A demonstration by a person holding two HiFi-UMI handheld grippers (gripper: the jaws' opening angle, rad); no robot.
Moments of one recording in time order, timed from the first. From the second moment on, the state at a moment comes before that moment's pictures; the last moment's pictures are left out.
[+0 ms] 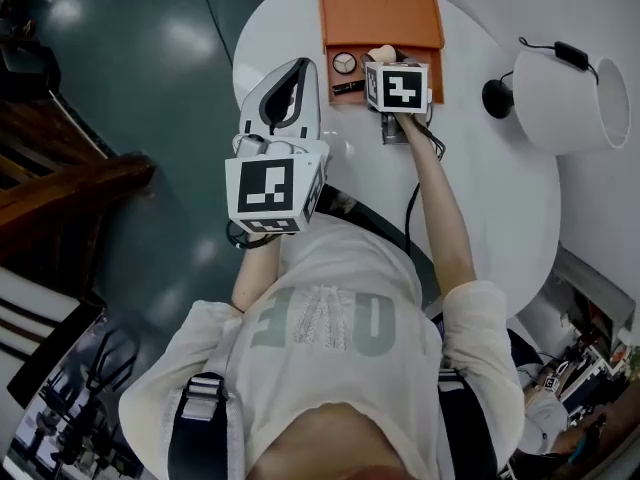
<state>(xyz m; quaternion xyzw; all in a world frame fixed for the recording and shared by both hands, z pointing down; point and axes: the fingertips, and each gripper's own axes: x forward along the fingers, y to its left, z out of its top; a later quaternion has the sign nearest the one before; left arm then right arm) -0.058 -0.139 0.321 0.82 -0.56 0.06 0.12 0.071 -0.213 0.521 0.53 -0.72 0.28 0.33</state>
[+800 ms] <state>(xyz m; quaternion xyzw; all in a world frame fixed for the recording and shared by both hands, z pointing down) -0.010 -0.145 0.291 0.86 -0.50 0.05 0.08 0.113 -0.184 0.365 0.64 -0.74 0.14 0.15</state>
